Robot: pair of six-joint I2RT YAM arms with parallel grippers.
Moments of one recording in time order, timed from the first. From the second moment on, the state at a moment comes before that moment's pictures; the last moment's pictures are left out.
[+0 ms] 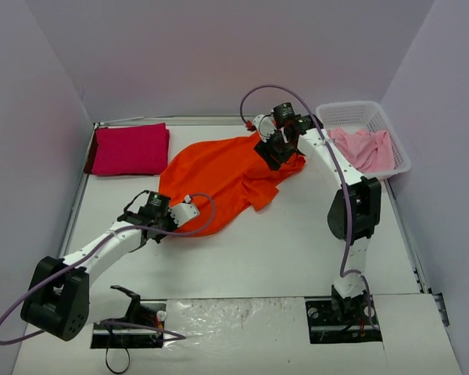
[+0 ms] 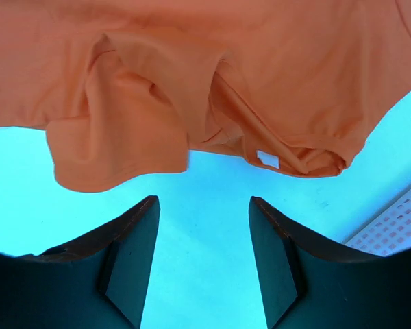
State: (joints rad) left arm -0.39 1.22 0.64 -0.45 -0.03 0.66; right arm 0.37 2.04 1.92 -0.96 -0.12 -0.52
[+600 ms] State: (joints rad) left arm -0.39 1.21 0.64 -0.45 -0.03 0.65; right arm 0.27 2.07 1.65 -0.93 -0.27 -0.47
